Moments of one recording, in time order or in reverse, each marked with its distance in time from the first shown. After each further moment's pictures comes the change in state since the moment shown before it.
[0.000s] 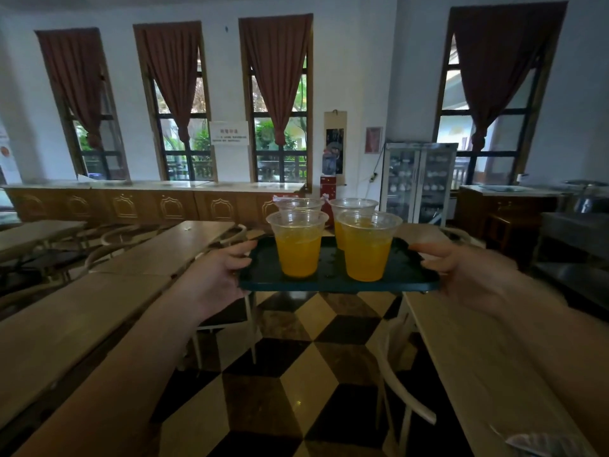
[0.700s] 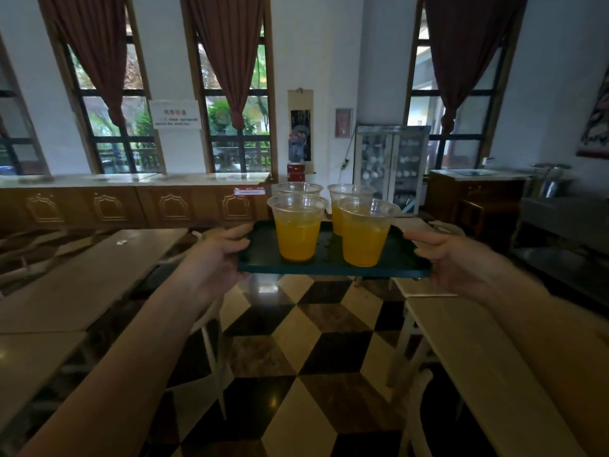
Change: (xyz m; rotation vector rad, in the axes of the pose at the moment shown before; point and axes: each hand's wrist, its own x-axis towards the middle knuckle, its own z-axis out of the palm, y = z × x) left_hand 0.484 0.065 -0.054 -0.021 -0.118 0.013; right_hand 0.432 -0.035 0.019 0.029 0.193 -0.006
